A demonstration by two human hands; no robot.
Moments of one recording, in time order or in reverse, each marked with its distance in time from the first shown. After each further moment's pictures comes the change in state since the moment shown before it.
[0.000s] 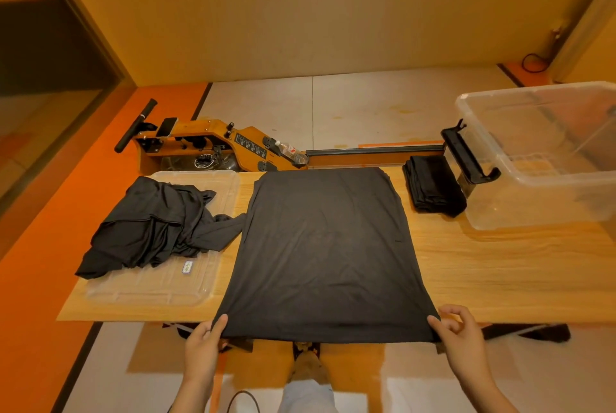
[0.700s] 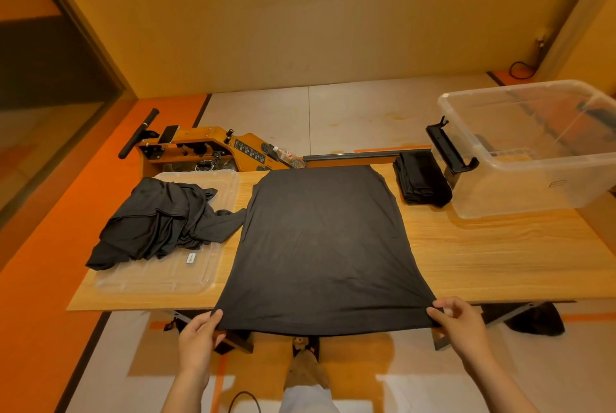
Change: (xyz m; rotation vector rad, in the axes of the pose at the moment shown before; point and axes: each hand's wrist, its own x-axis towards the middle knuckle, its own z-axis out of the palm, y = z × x) left_hand -0.023 0.000 -0.014 -0.147 0.028 -0.025; right_hand -0.015 -0.003 -0.020 0.060 -0.014 0.059
